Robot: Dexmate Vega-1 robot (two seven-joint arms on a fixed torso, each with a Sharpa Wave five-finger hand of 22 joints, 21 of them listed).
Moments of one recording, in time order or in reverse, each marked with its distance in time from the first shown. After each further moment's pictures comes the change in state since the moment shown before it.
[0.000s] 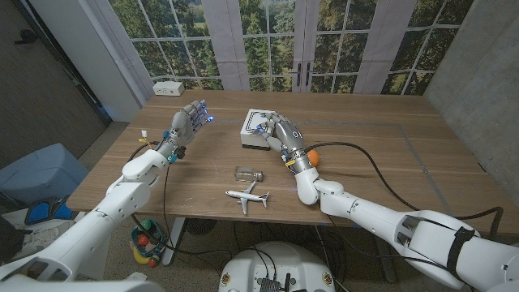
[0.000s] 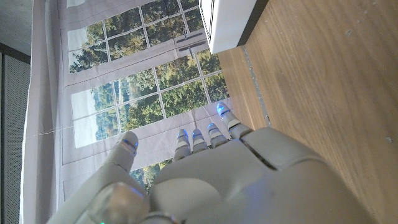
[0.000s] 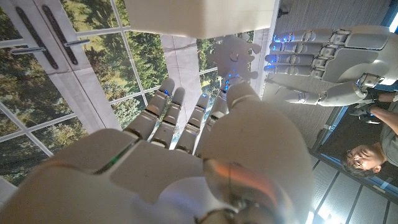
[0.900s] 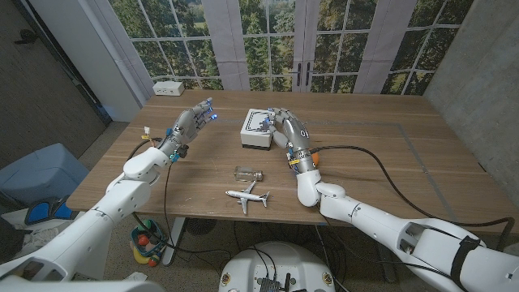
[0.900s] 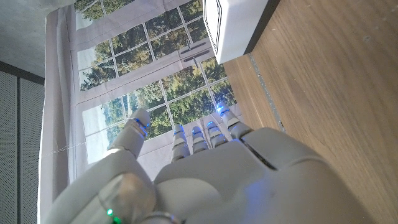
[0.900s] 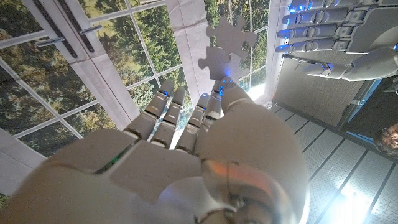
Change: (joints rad) left arm 0.008 0.037 0.016 -0.060 0.054 -0.012 0.011; left_hand 0.196 0.077 0.110 -0.137 0.006 0.044 -0.034 0.000 0.005 0.007 0.026 -0.005 0.000 0.010 0.001 -0.008 0.000 0.027 0.002 -0.076 0.000; right arm -0.055 -0.006 0.068 -0.067 0.026 0.028 -0.072; right_hand -0.001 0.064 0.031 0.028 -0.011 -0.079 0.071 0.052 0.127 0.007 -0.007 0.000 0.023 0.014 -0.003 -0.031 -0.010 -0.024 0.002 0.011 0.000
